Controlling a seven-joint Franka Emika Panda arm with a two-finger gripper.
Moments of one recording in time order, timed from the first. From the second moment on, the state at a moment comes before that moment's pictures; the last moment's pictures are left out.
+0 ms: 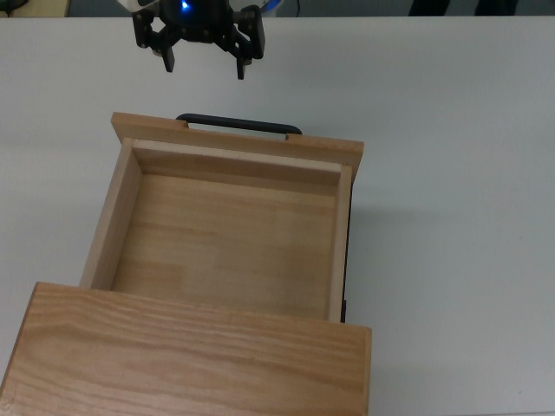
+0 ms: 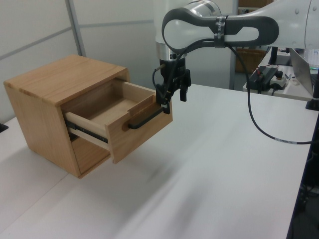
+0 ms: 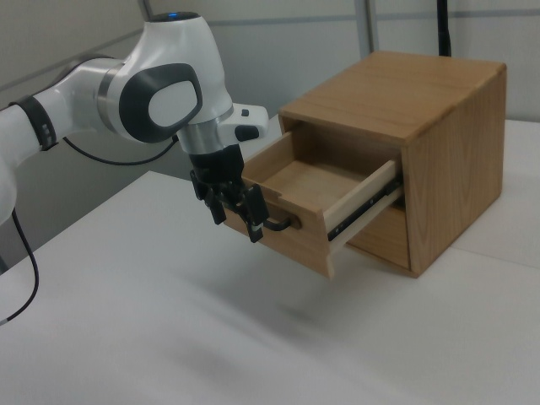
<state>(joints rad) 0.02 0.12 0.00 -1.50 0.00 1.63 0.09</state>
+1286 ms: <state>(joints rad) 0.09 0.20 0.03 -1.52 0.00 1.66 0.09</state>
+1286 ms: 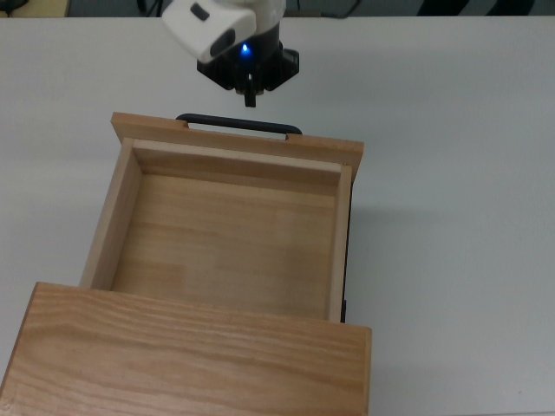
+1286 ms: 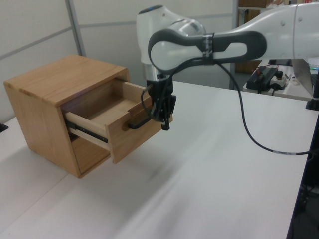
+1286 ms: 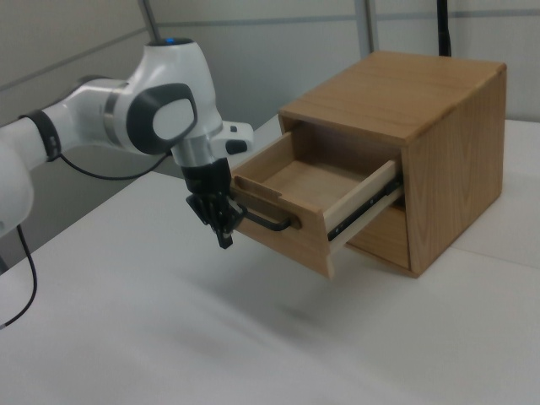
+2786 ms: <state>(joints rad) 0.06 0.44 -0.01 -1.39 0.00 2.23 0.21</state>
